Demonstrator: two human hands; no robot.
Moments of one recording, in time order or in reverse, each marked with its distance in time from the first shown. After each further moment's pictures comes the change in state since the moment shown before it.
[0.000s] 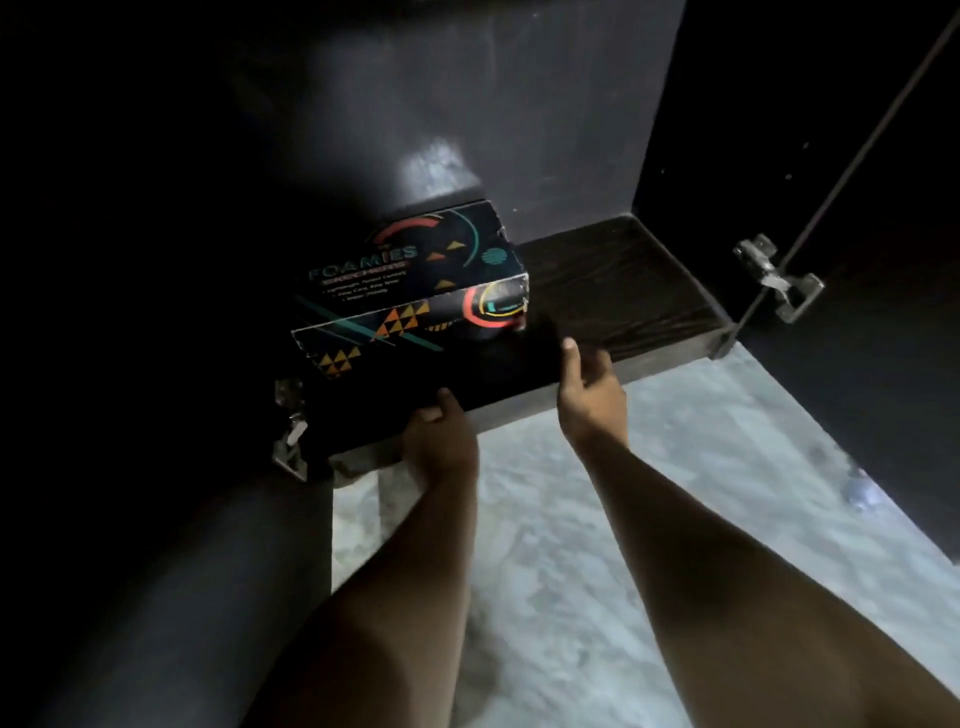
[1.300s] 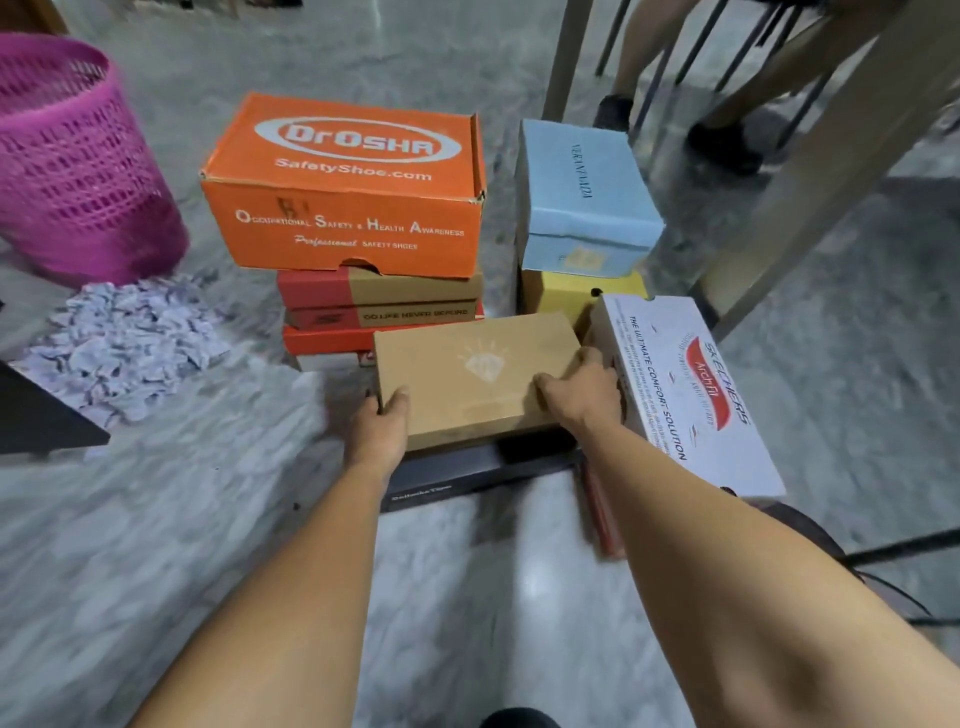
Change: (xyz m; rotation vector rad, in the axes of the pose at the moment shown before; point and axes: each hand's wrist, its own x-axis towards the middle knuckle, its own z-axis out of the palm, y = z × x) left_hand -0.618 -0.152 0.155 0.628 -1.405 0.625; right_hand -0.469 0.197 -0.638 -0.242 1.019 0.926
